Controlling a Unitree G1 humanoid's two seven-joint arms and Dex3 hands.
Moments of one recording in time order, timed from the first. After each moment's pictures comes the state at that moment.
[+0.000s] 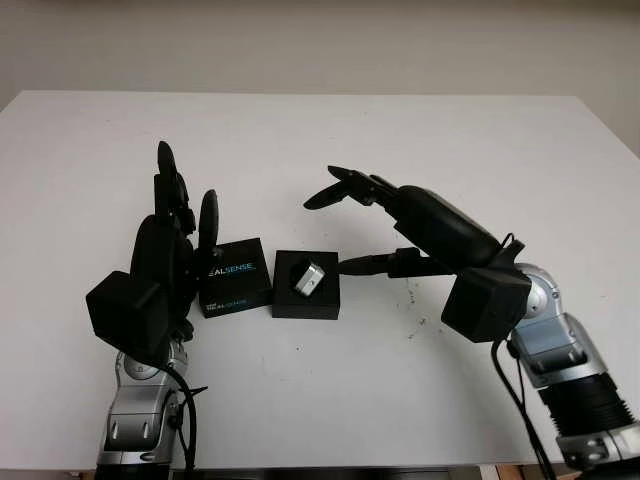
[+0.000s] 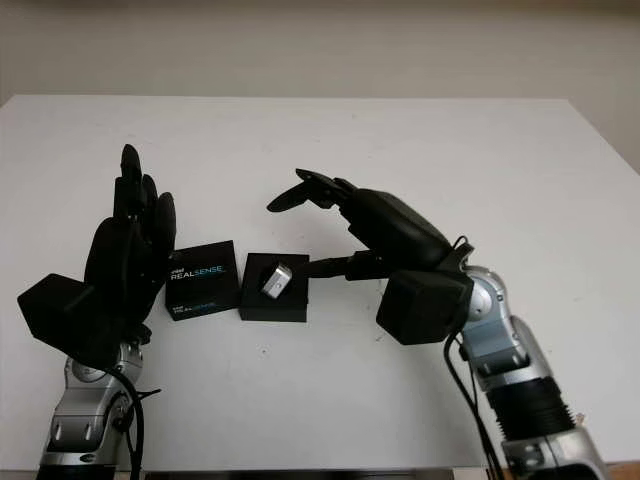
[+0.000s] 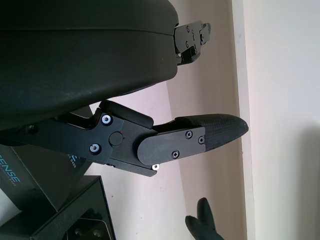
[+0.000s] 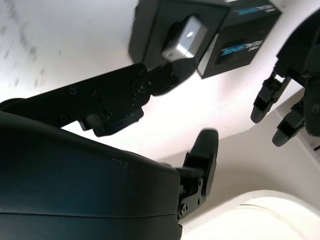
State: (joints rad) left arm -0.12 0.10 0.11 -0.11 -0.03 -0.04 0.01; right arm -0.46 -0.50 0.15 0.13 -0.30 -0.45 0.39
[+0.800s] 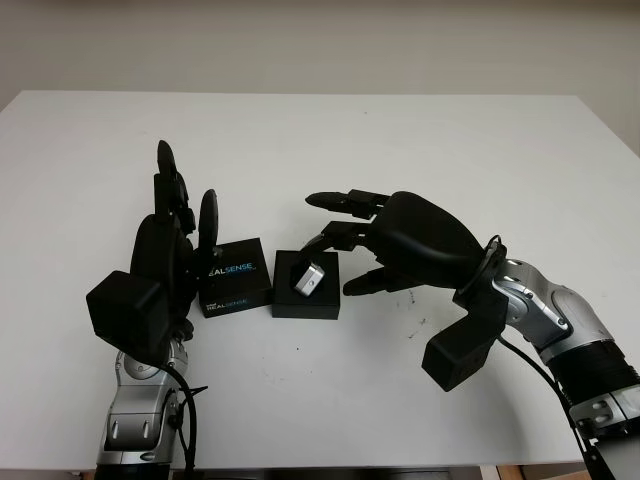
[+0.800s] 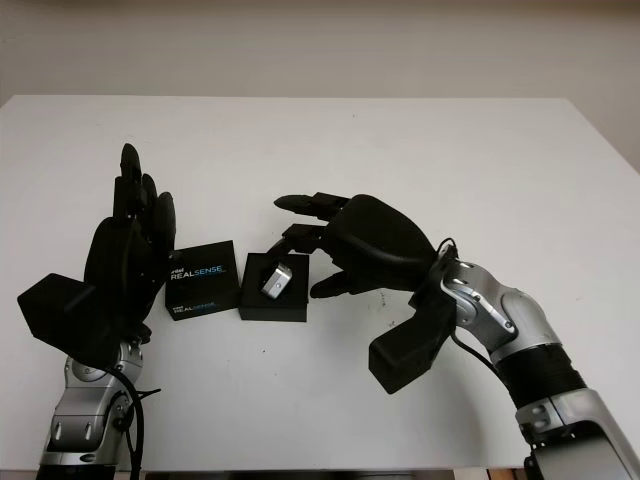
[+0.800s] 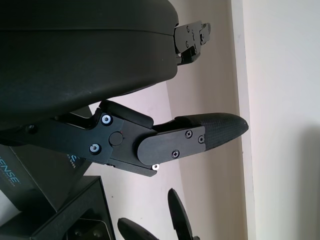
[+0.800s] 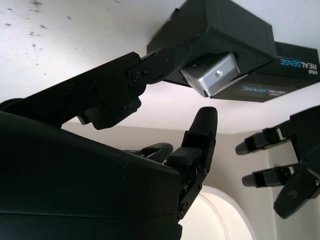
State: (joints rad) left arm -0.12 0.10 0.11 -0.12 -0.02 -0.04 0.01; right arm -0.56 -0.53 0.30 0.42 -0.82 -0.82 -0.16
